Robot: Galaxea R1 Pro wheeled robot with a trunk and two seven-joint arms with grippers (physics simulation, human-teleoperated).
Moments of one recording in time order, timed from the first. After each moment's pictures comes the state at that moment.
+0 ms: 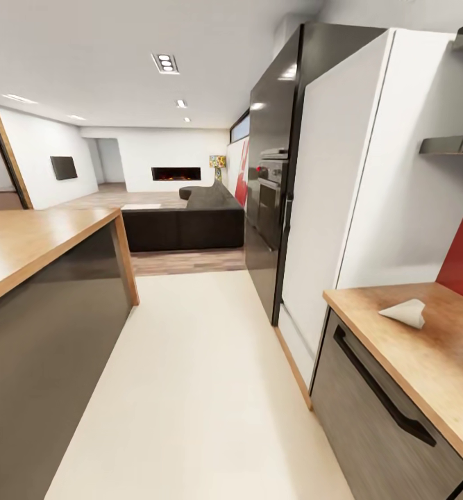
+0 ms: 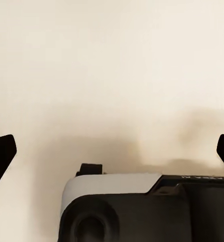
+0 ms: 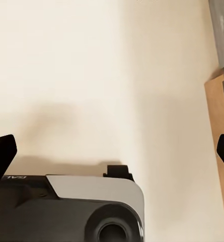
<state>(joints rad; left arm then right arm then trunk) 0.00 -0.03 0.01 -0.17 0.03 -0.43 0.01 0.01 -0.01 0.00 -0.33 0.00 -0.23 0.00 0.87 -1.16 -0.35</state>
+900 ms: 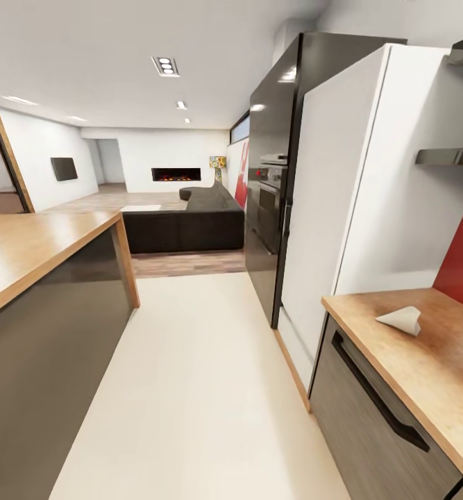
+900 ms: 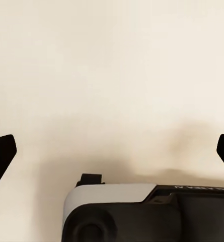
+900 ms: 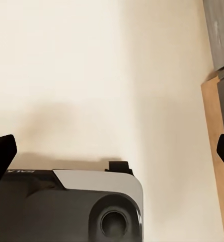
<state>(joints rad) 0.00 -0.03 0.01 -0.23 0.04 -0.41 0.01 0.01 -0.01 0.00 -0.33 0.00 -0.23 0.00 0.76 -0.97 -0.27</state>
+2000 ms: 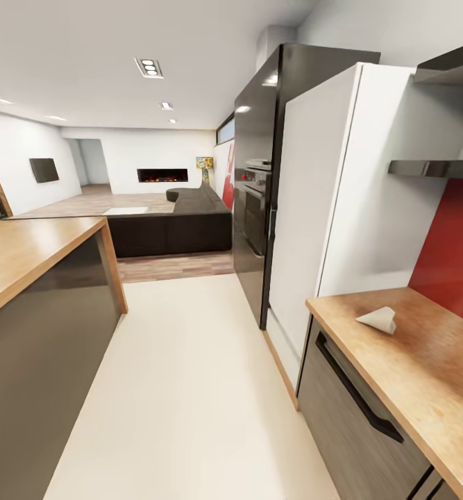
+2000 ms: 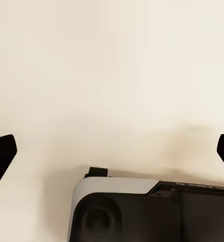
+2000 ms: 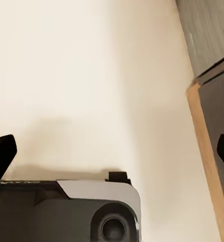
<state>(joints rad) 0.00 -0.02 0.07 -0.23 0.04 -0.41 0.01 0.00 -0.01 -0.01 -0.39 0.00 -0.21 0.00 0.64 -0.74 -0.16</state>
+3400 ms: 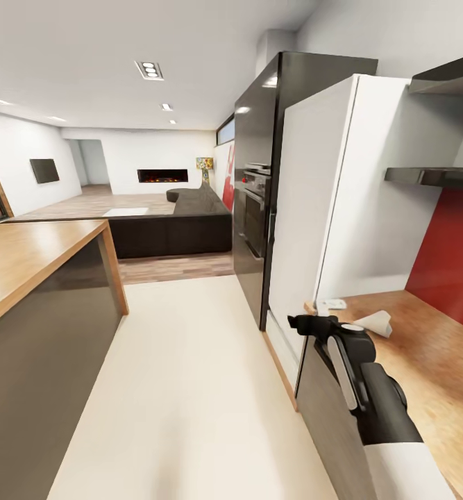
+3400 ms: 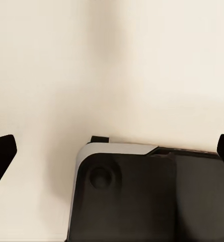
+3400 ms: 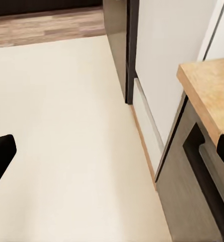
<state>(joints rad) 0.00 -0.02 0.07 -0.14 0.04 -0.40 0.01 -0.58 0.03 0.00 -1.40 -0.01 0.81 0.02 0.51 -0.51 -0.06</state>
